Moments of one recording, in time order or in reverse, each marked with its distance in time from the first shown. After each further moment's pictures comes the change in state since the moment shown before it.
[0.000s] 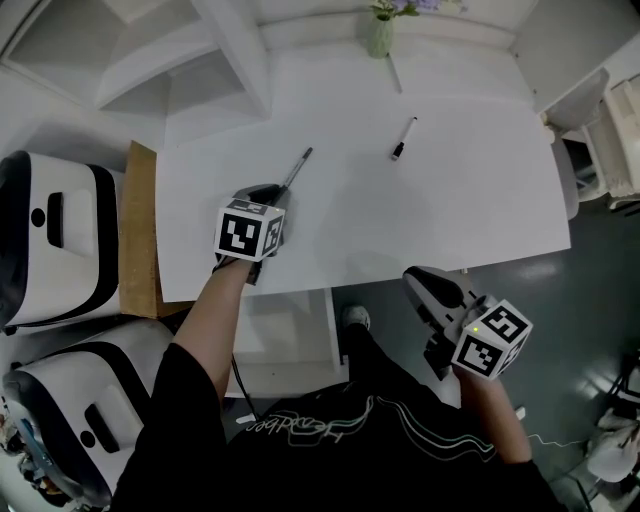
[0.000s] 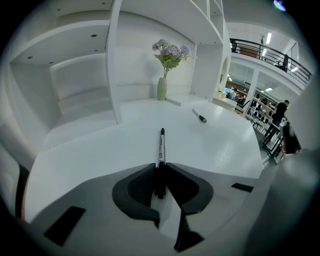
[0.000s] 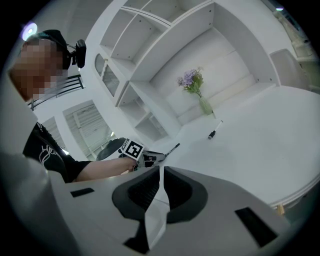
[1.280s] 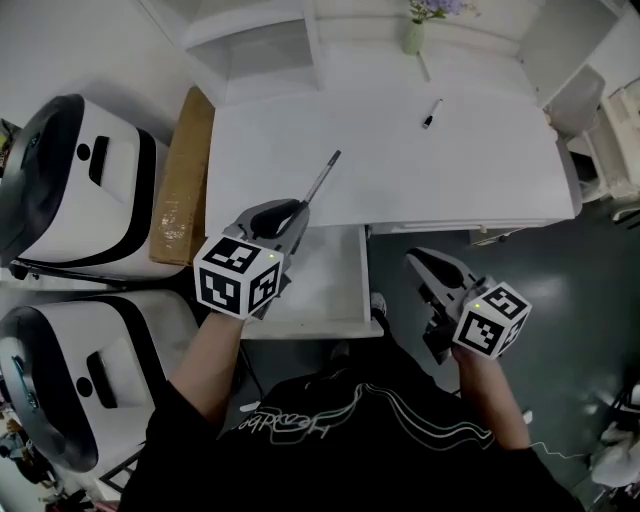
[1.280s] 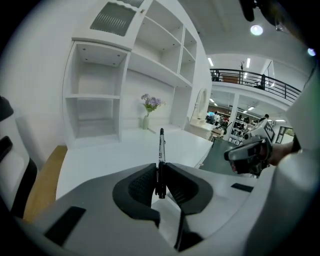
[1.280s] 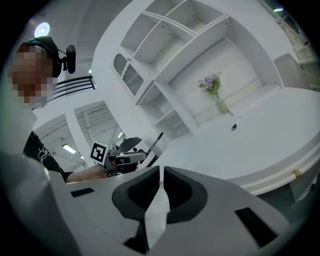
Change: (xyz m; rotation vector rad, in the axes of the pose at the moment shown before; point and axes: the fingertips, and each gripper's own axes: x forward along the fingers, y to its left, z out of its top) left arm -0.245 -0.085 -0.070 -0.017 -0.320 -0.127; right arm -0.026 0.140 -0.070 -0.040 -0.058 0.064
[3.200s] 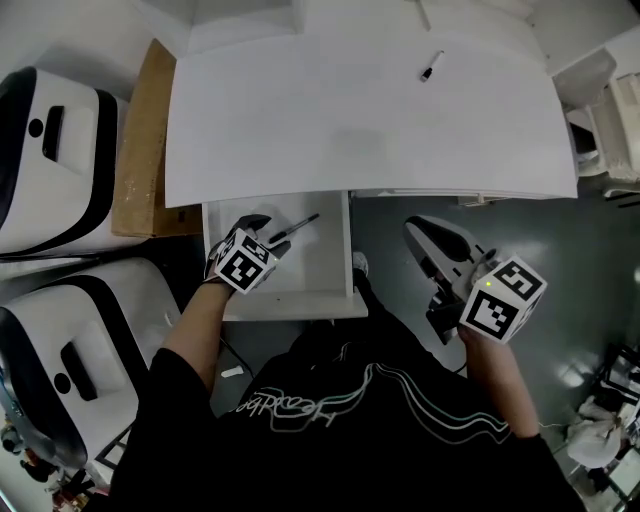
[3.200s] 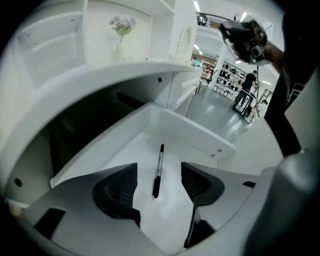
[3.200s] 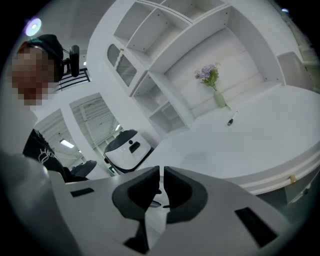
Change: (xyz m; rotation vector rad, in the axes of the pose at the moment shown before) left arm 0.086 0.031 -0.270 0.253 0.564 -0.137; right arm 0.016 -0.042 -0.004 -0.003 0.108 -0.024
